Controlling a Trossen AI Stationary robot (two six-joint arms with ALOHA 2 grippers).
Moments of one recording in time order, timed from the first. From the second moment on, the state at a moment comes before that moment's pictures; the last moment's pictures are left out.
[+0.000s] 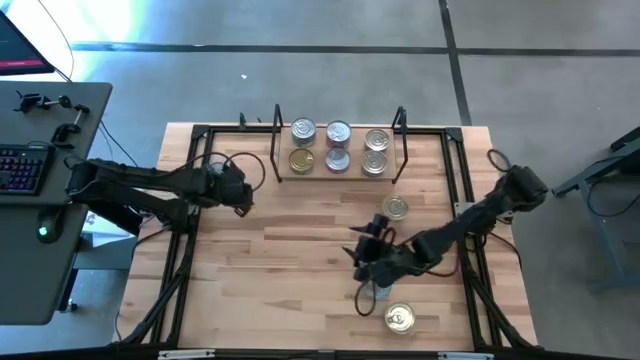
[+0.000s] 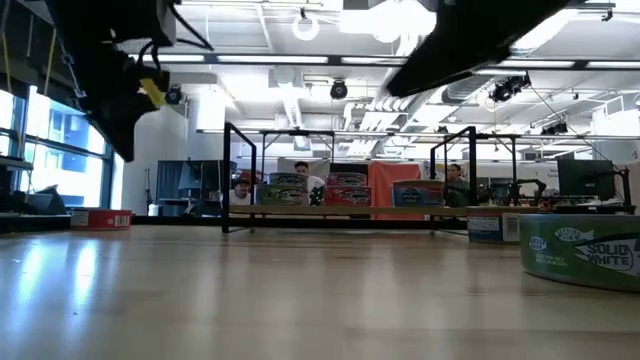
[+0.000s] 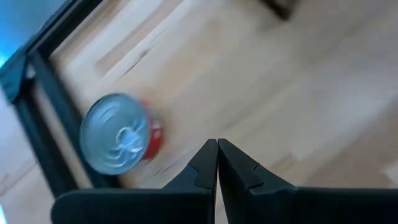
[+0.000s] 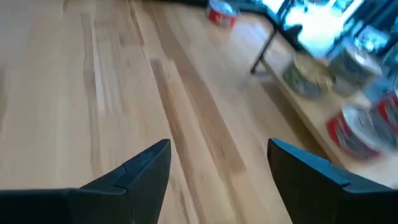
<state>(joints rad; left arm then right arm) 0.02 1.10 0.75 -1.09 -0.55 -0.79 0.52 1.61 0.98 -0.17 0.83 0.35</state>
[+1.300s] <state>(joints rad) 0.34 1.09 0.46 -0.70 -0.33 -0.72 0.69 1.60 0.95 -0.32 0.93 0.65</state>
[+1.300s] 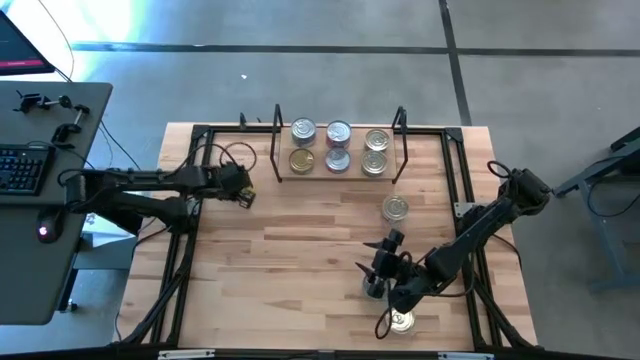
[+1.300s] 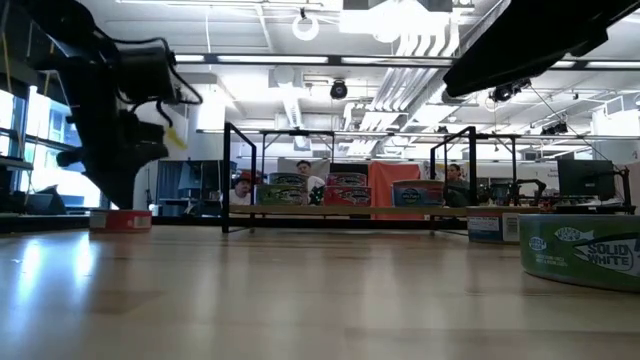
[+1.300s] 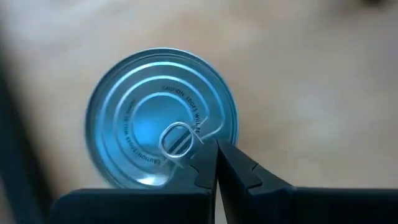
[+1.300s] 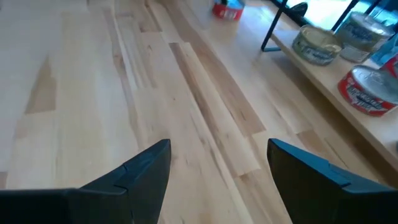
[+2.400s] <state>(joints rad) -0.35 1.05 0.50 -0.31 -0.57 -0.59 0.23 1.45 0.98 -1.11 0.51 1.07</state>
